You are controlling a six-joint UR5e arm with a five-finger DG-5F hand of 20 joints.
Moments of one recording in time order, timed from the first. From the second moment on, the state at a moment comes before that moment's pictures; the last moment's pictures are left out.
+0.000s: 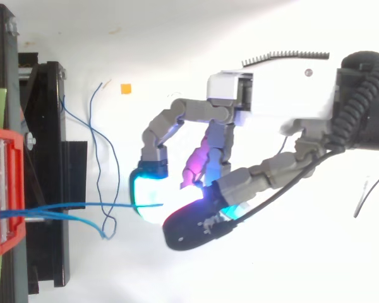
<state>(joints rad) 0.12 -2.18 -1.20 -3.10 -1.41 -0.12</state>
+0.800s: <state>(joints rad) 0.13 -2.13 -1.33 -3.01 -1.35 -0.12</state>
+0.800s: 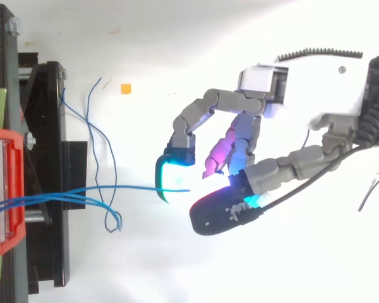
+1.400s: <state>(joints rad) 0.13 -2.13 -1.33 -2.96 -1.35 -0.12</state>
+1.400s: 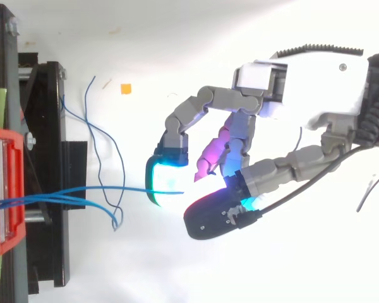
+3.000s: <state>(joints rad) 0.13 -2.13 -1.33 -2.96 -1.35 -0.12</state>
